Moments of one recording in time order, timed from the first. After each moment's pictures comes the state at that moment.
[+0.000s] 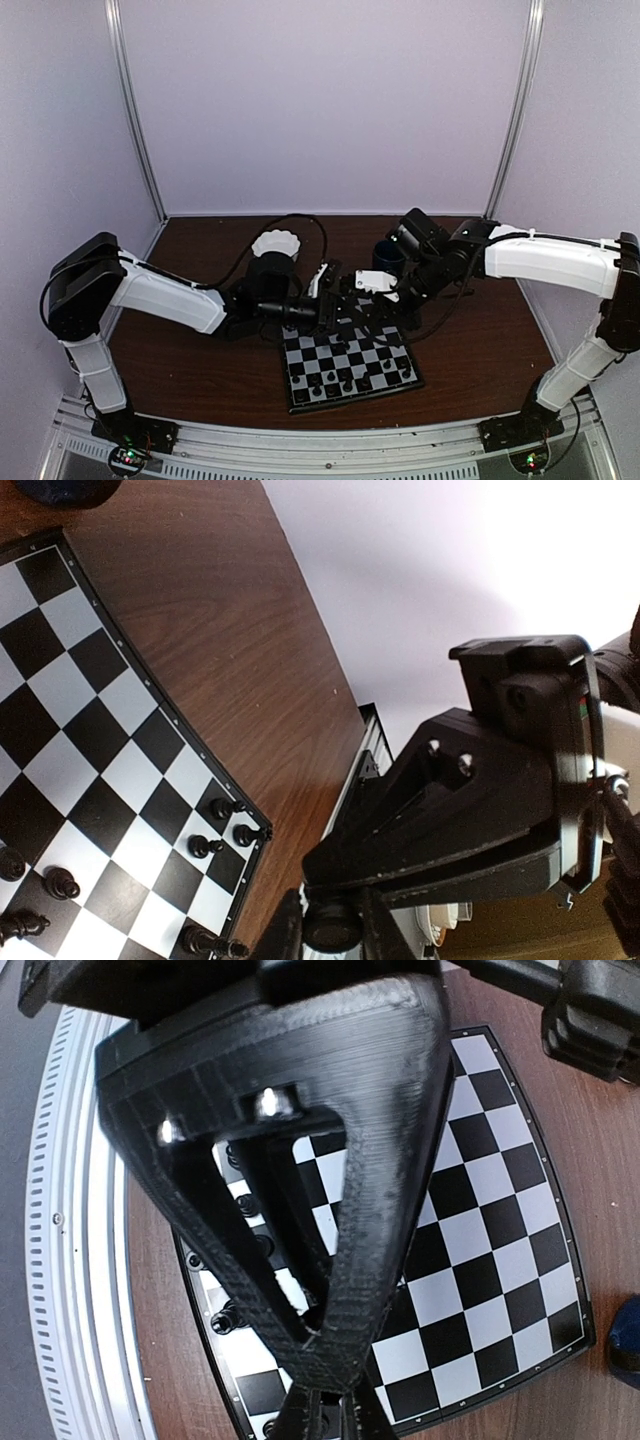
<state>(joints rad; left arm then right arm) -1.00 1.81 0.94 0.58 0.53 -1.01 0.84 1.53 1.22 -0.76 -0.35 -0.53</state>
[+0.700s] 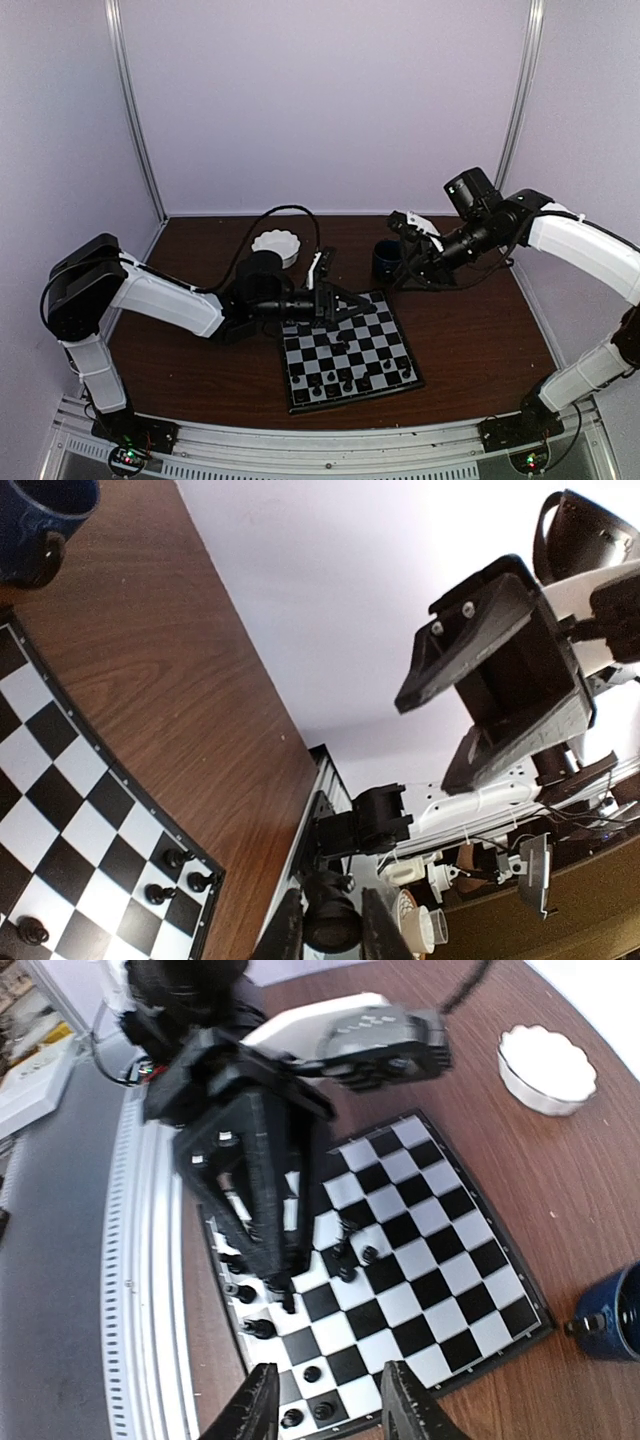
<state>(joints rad) -1.00 1.81 0.90 0.79 0.50 -1.05 0.57 1.39 1.27 -0.83 -0.67 -0.51</state>
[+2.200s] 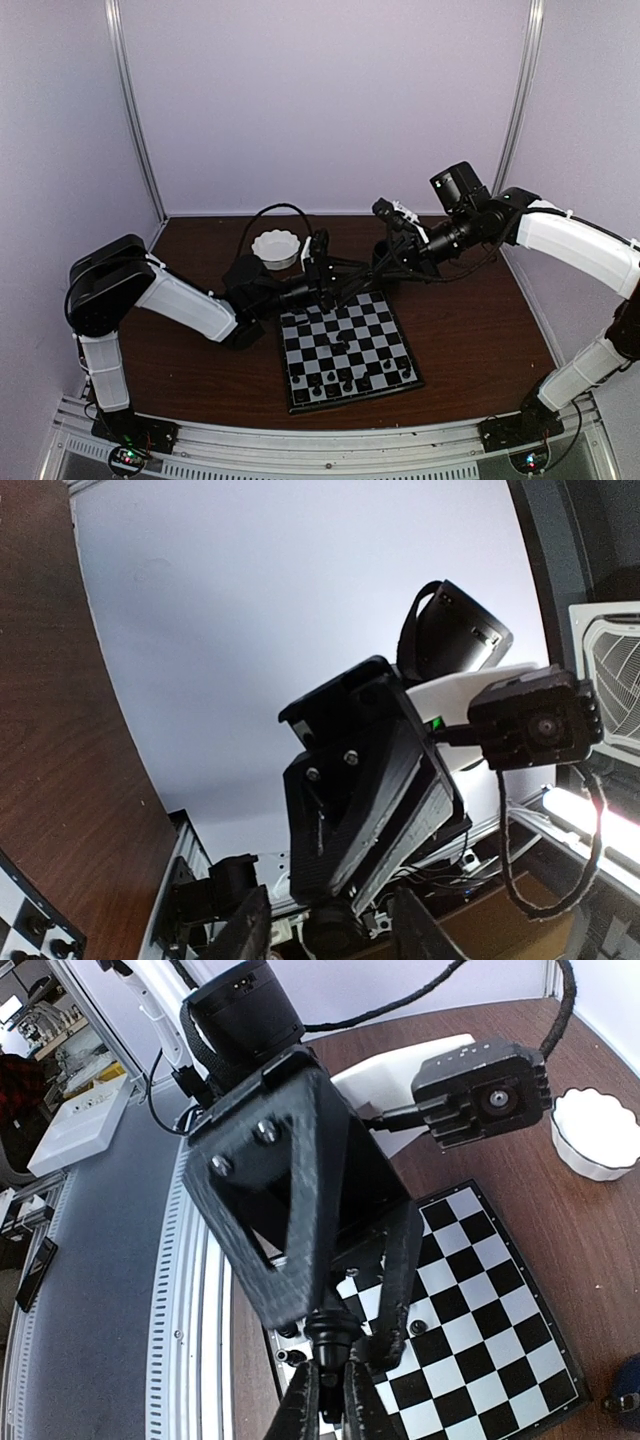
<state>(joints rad) -0.99 1.93 0.91 1.35 0.44 -1.46 0.62 1.44 1.32 -0.71 -0.84 -0.39</state>
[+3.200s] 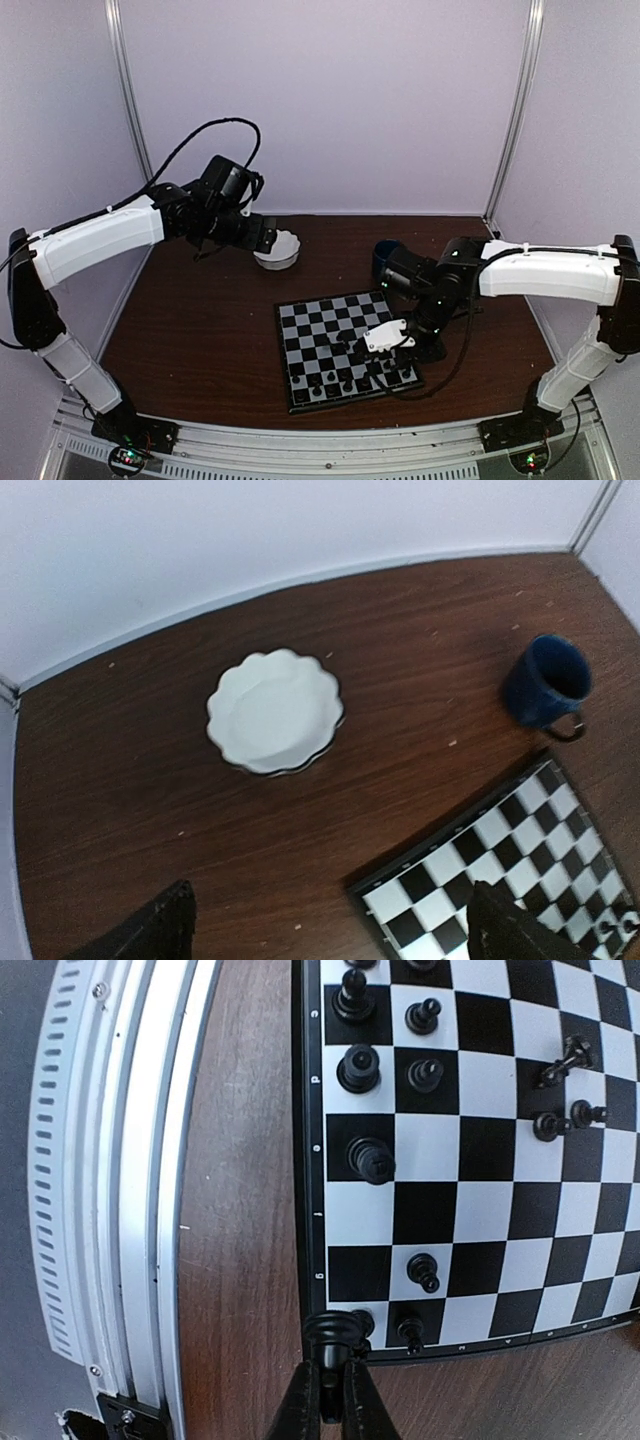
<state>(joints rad) -0.76 1.58 1.47 -0.61 -0.30 -0.29 0.98 1.51 1.19 -1.07 -0.19 -0.73</state>
